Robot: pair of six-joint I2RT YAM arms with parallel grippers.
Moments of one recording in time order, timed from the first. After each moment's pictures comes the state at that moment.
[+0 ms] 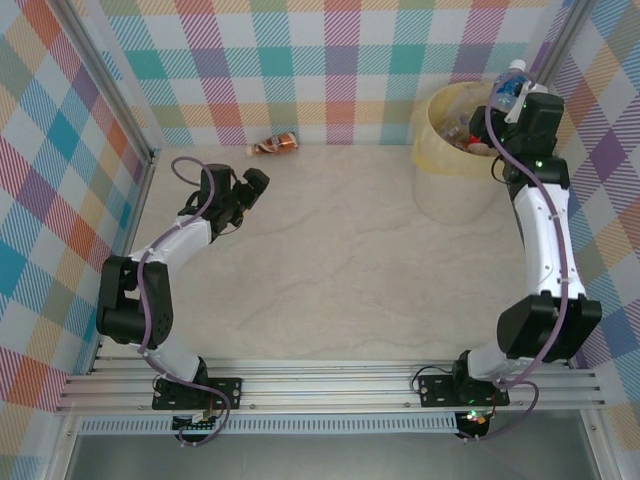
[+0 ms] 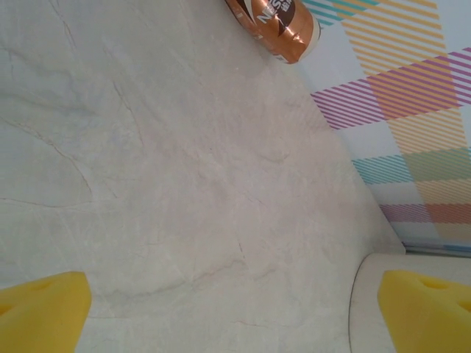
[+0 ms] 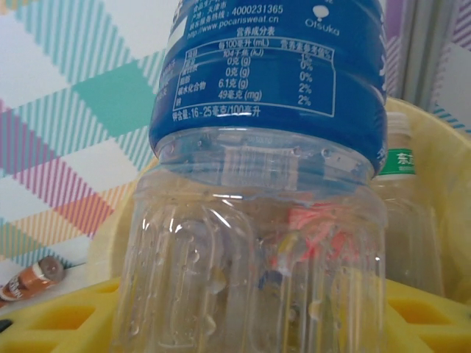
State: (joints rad) left arm -0.18 1.63 1.11 -0.09 0.14 -1.00; right arm -0.11 1.54 1.68 -0.49 -0.08 0.26
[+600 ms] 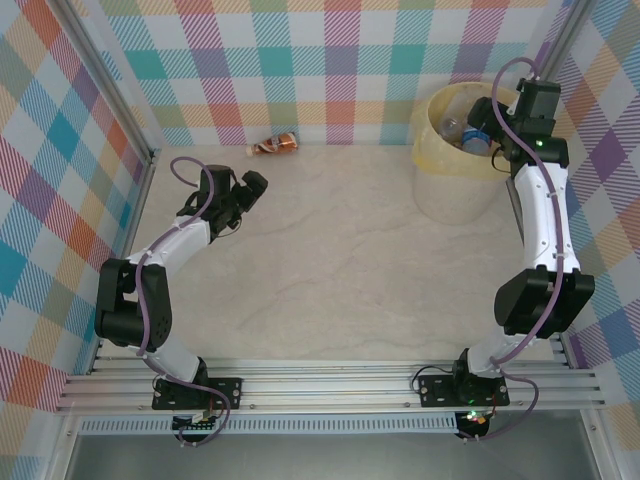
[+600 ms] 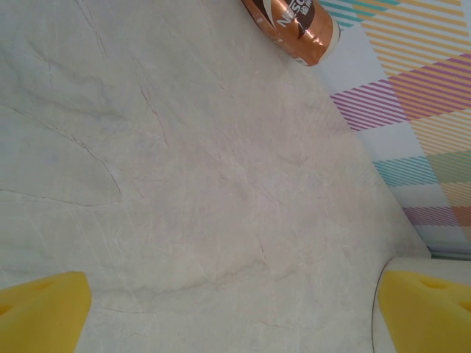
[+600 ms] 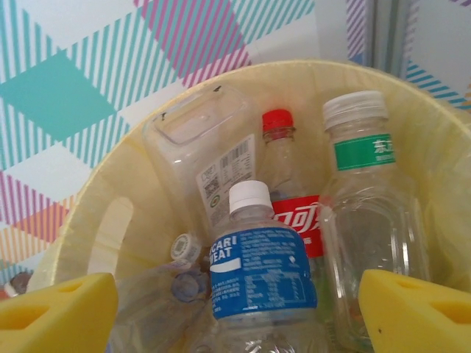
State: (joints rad) left arm -0.18 1.62 1.11 -0.14 0.10 -0.97; right arm -0.12 1.67 1.85 -0.63 -0.04 0.34
